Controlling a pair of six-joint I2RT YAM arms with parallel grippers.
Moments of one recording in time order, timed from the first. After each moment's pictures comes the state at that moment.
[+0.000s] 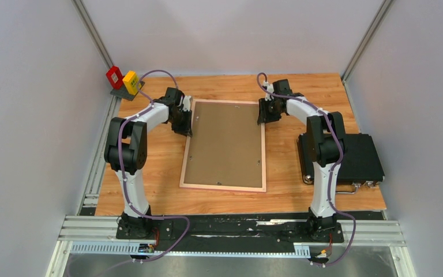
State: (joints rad) left arm -0.23 1.98 1.38 -0.56 0.25 -0.12; right arm 0.21 2.16 1.60 -0.45 -0.29 0.06
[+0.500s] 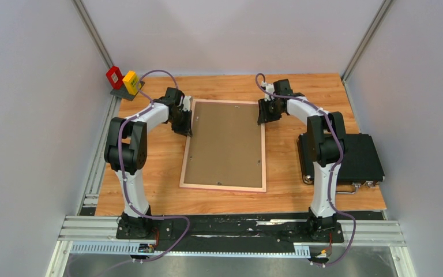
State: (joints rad) left arm -0.23 1.98 1.38 -0.56 0.25 -0.12; right arm 0.21 2.16 1.60 -0.46 -0.33 -0.04
